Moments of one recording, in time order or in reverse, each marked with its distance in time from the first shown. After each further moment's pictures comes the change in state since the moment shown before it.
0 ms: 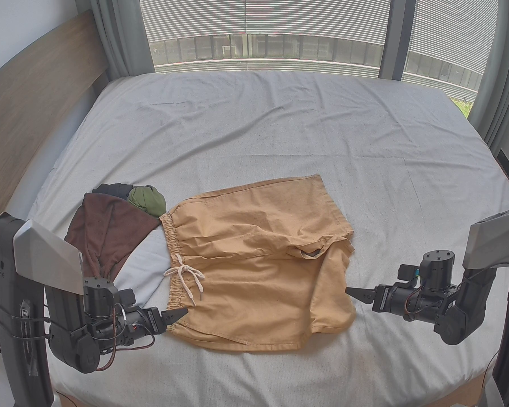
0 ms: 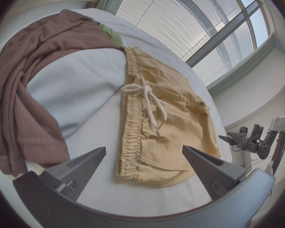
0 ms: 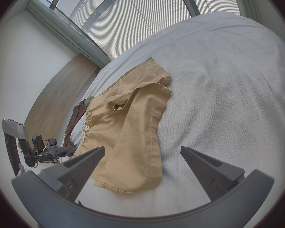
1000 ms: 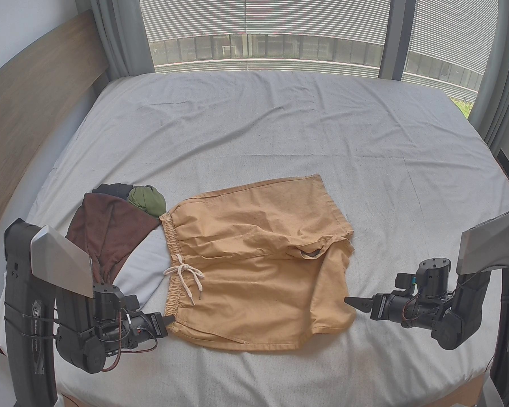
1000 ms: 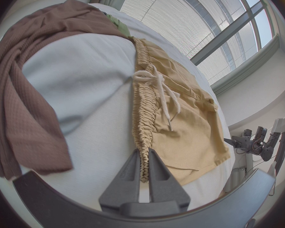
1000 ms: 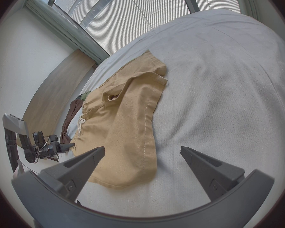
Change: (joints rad) left arm 0.015 0.093 -0.040 -0.001 0.004 -0.006; right arm 0.002 0.057 0.021 -0.034 -0.009 -0.018
